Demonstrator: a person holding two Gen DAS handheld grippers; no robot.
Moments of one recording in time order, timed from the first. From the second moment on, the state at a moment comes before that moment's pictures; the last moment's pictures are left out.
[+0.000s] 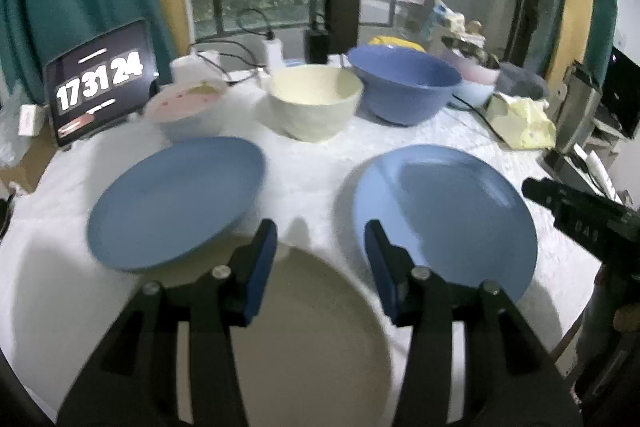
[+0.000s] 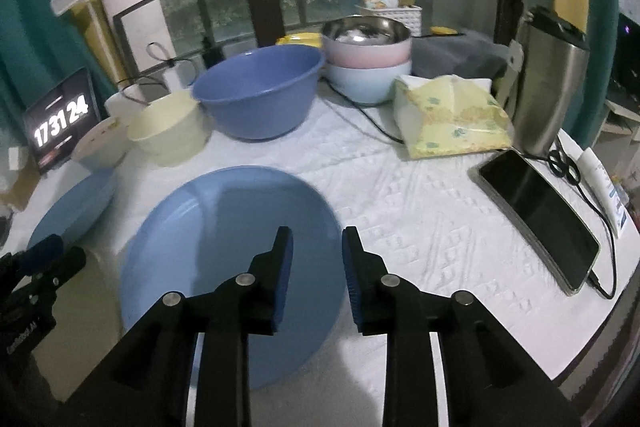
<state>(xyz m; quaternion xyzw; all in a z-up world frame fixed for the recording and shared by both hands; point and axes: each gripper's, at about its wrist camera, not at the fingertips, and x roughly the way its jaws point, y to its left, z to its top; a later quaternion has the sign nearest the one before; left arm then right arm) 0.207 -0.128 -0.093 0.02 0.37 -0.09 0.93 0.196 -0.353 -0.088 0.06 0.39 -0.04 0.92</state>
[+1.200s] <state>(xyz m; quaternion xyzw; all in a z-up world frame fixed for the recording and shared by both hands) 0.151 0.022 -0.126 -0.03 0.37 0.03 0.93 0.165 -0.203 -0.116 0.00 0.43 0.08 0.90</state>
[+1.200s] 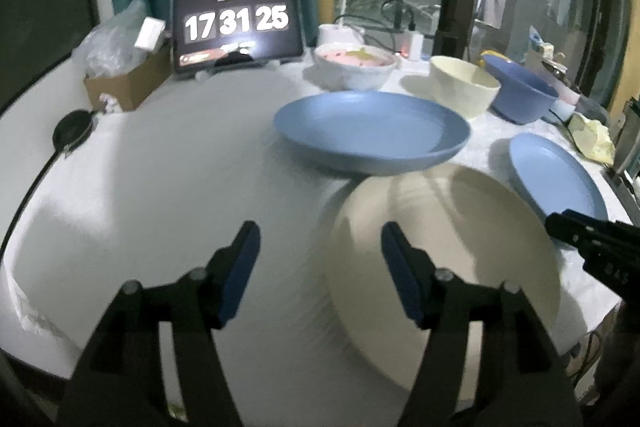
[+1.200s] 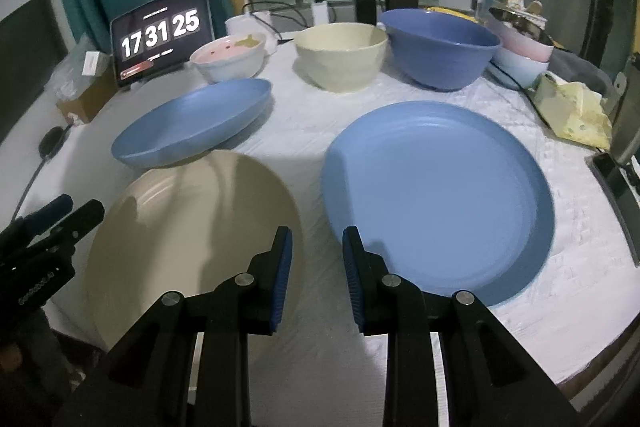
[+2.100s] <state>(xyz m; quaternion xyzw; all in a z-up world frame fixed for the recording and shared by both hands) 0.145 -0.003 -0.158 0.01 0.42 -0.02 0.91 0.163 -0.193 -0.142 0.01 0.46 0.11 0.88</state>
